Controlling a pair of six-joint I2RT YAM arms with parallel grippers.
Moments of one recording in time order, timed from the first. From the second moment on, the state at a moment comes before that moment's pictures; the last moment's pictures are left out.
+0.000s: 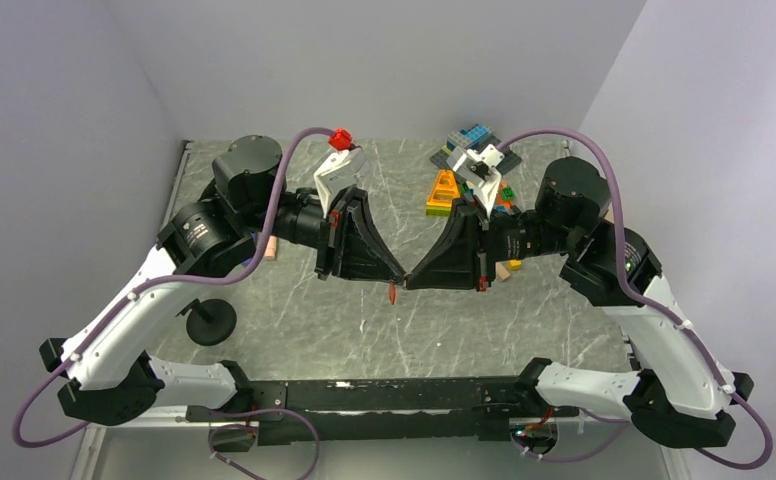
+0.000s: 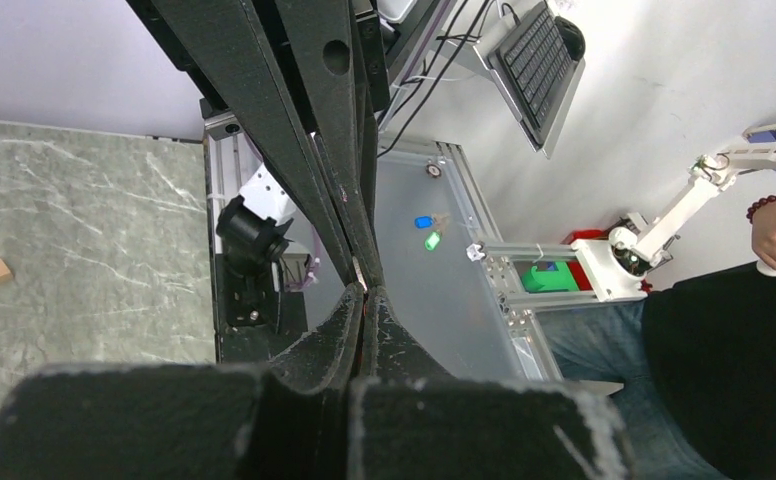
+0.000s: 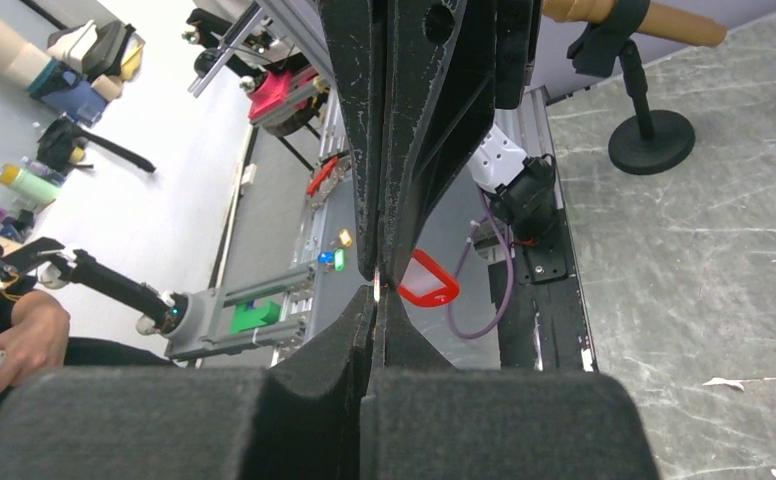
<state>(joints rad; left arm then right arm) -0.90 1.24 1.72 -0.54 0.96 -0.35 0.82 1.08 1.62 -0.64 -0.85 0.50</state>
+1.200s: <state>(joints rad) -0.88 1.20 1.64 -0.39 0.73 -0.54 0.82 1.09 1.69 -0.66 -0.63 0.43</state>
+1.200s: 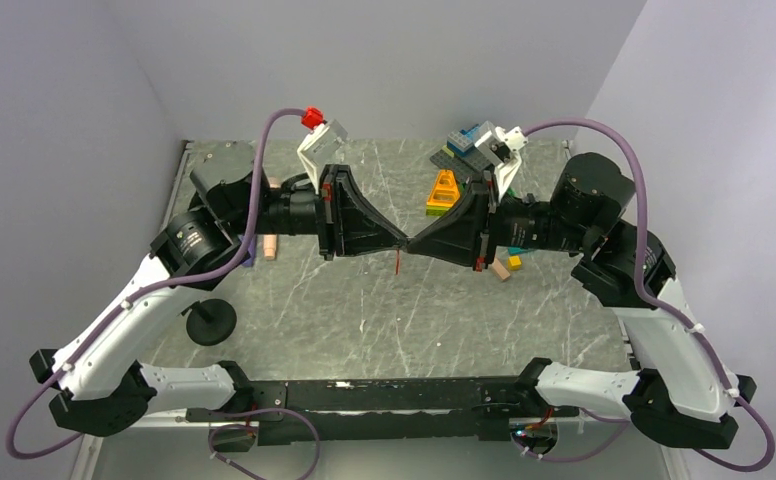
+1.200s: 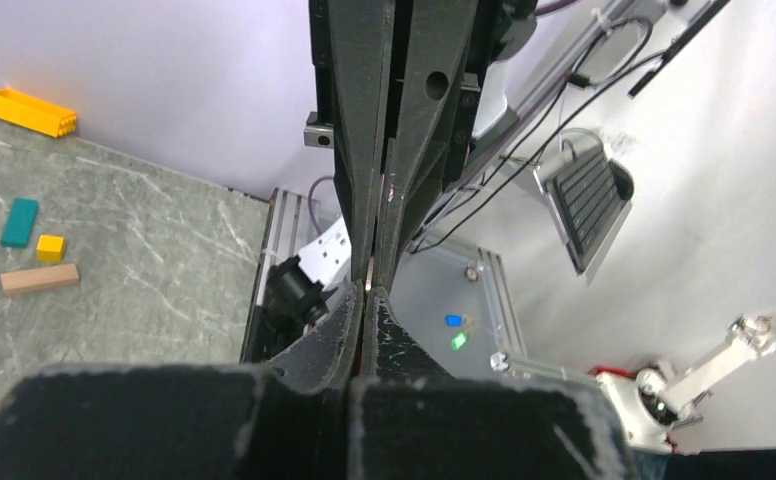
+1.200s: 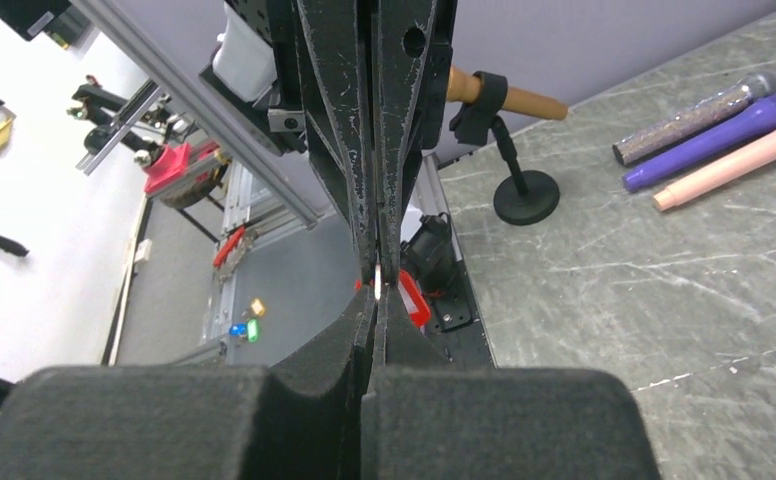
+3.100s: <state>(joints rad) -0.86 1.25 1.76 -0.54 0.86 -0.28 0.84 1.14 1.67 -0.68 -0.71 0.41</state>
